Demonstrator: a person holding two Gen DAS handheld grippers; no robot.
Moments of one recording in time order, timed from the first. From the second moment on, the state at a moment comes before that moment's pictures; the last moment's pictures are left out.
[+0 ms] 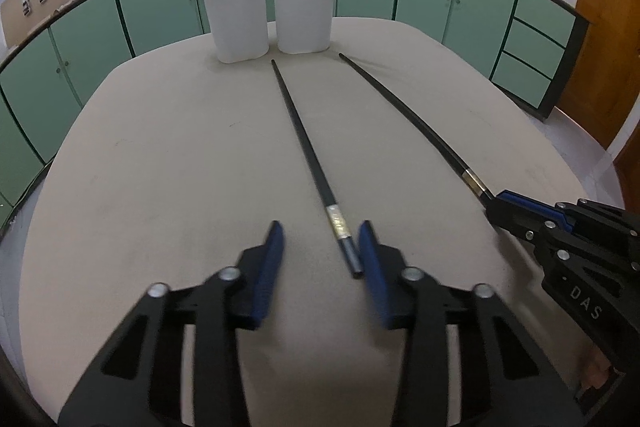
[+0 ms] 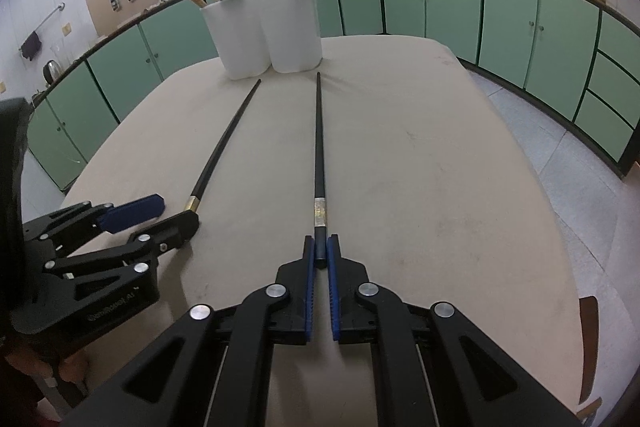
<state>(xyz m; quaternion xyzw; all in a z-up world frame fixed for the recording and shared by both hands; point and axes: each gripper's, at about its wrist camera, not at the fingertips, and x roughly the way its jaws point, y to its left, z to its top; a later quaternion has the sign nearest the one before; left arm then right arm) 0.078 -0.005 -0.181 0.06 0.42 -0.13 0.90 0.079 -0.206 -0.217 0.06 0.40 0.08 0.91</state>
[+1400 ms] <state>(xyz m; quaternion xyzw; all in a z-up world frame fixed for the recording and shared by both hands) 0.053 0.020 -0.029 0.04 0.26 -0.13 0.96 0.066 -0.220 -0.091 0.04 0.25 0.12 0.96</state>
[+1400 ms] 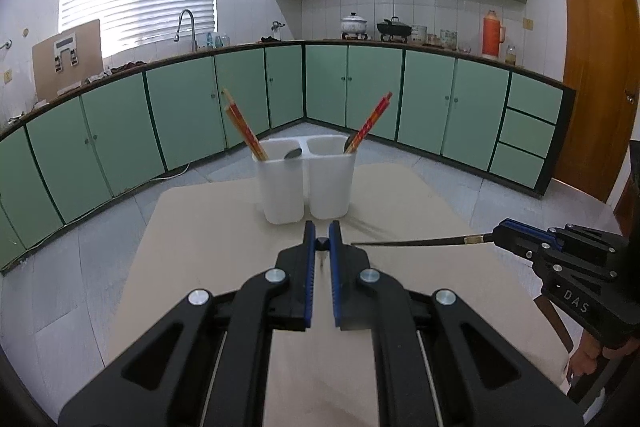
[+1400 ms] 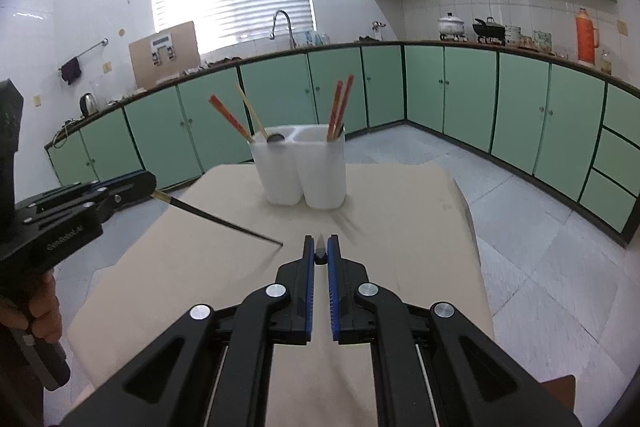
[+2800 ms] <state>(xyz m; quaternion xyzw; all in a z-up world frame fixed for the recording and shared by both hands) 0.073 0.032 0.048 0.03 0.18 -0.14 0.97 0.110 -0.207 0.009 0.02 0.22 0.21 0.95</state>
